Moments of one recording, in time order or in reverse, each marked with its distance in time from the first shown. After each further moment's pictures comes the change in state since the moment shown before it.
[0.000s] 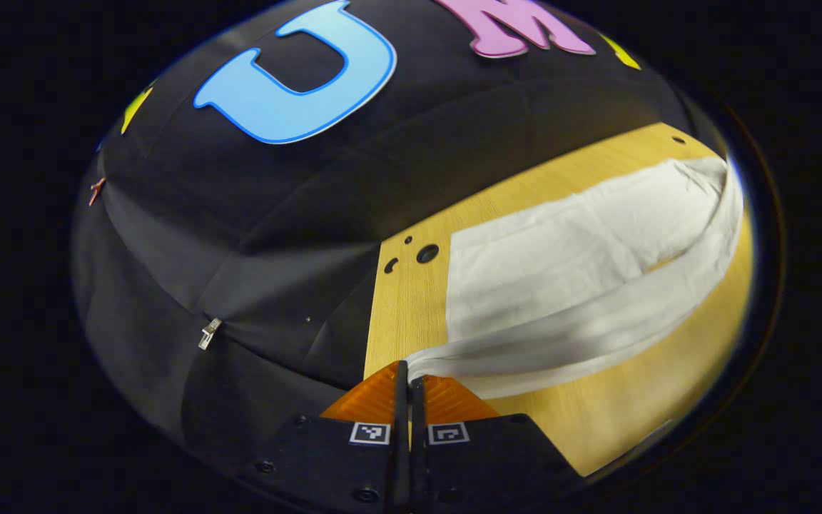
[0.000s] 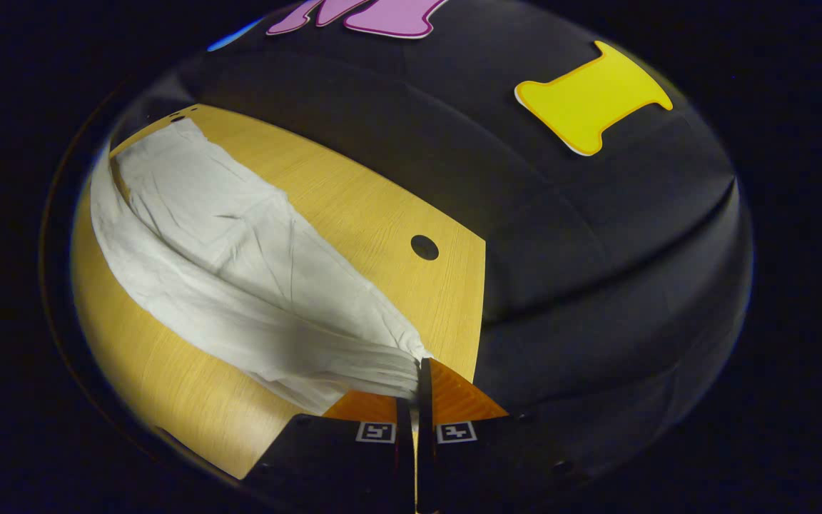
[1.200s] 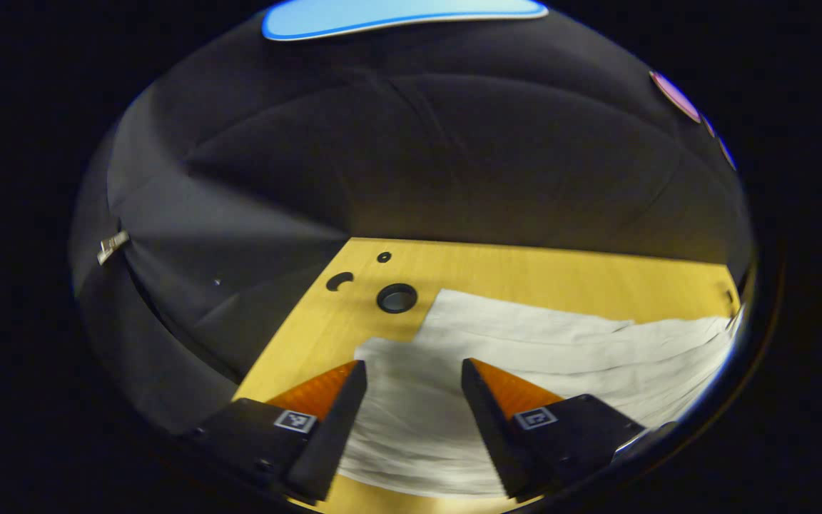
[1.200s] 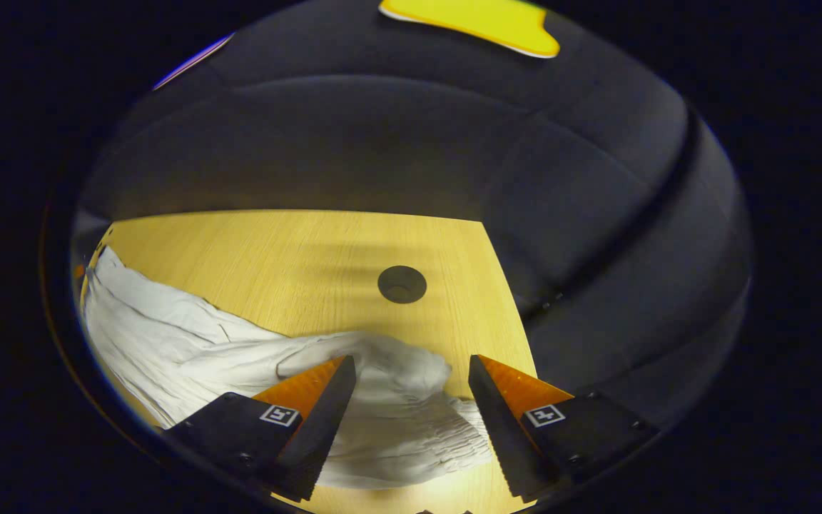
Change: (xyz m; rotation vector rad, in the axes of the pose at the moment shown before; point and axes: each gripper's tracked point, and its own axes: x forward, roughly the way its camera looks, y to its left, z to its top) left arm 0.169 -0.052 0.073 -0.510 -0.015 -0.148; right arm -0.055 -0.035 0.069 0.516 0.039 0.026
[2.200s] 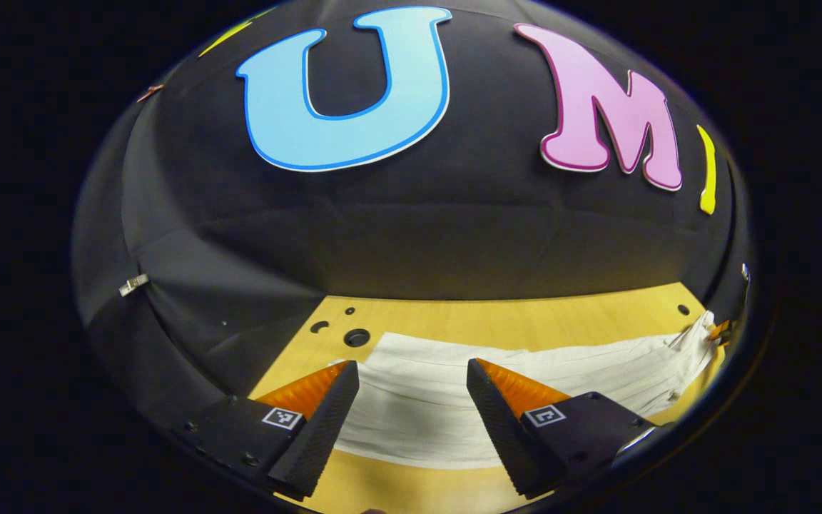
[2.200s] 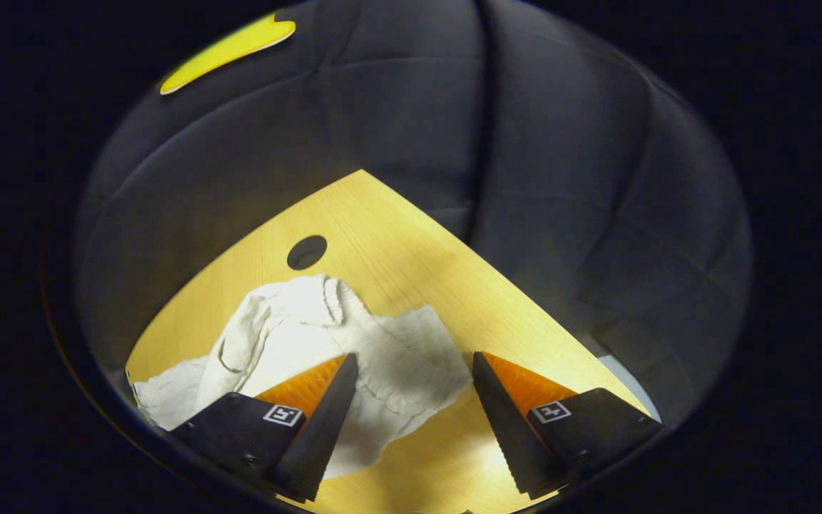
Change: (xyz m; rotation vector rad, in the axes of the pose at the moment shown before) left arm -0.144 -0.081 0.038 0.056 -0.193 -0.082; right arm -0.006 -0.027 -0.081 0.561 0.062 -0.129
